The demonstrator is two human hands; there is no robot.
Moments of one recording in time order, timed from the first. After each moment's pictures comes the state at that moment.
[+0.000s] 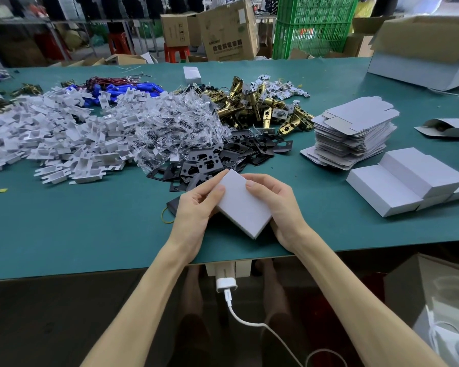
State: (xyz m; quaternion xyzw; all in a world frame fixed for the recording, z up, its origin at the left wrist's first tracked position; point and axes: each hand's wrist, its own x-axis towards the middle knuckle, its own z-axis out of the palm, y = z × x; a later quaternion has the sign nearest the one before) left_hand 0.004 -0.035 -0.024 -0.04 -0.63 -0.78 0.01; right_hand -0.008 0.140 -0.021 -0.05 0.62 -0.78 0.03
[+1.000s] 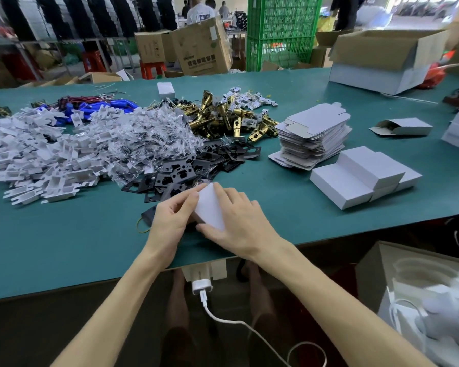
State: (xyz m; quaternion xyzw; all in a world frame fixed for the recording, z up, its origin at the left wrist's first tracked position) left_hand 0.005 -0.033 -0.028 -0.05 -0.69 -0.73 0.03; right_hand 0.028 0.133 -0.004 -0.15 0.97 -0.17 -0.08
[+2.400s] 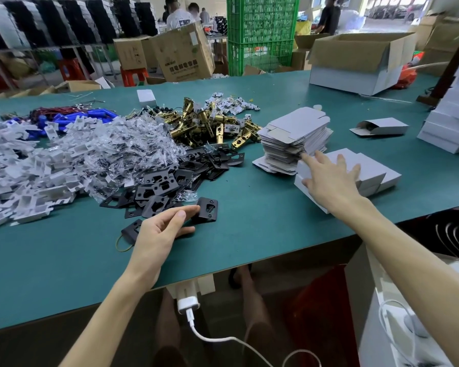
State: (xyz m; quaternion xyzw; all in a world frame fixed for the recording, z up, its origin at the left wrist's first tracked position) left_hand 0.005 -0.032 -0.032 -0.09 -0.72 -0.68 0.01; right_hand -0.025 0.313 0.032 0.15 0.99 -0.03 -0.06
